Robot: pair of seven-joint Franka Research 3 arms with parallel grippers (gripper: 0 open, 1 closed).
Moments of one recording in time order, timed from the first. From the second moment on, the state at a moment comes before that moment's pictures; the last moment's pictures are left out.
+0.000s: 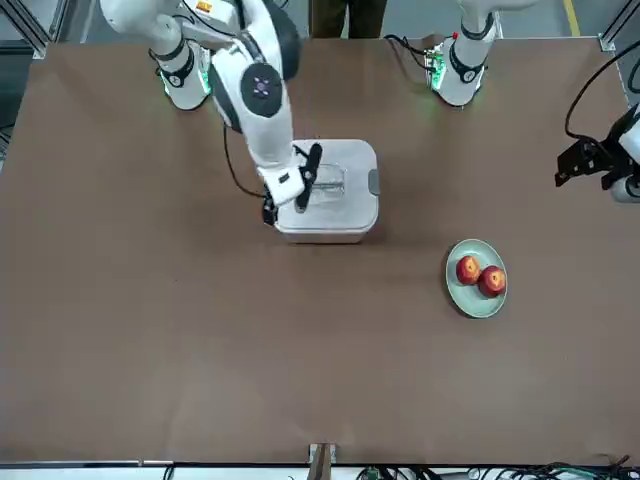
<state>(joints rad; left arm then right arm) -0.03 0.05 0.02 -1.51 0.02 1.52 0.06 0.73 0.35 -0.10 -1.50 0.03 1.80 -0.56</state>
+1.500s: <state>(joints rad) -0.03 0.06 0.01 -1.52 0.01 1.55 -0.03 0.22 0.09 -0.27 -1.48 -0.03 1.54 -0.09</state>
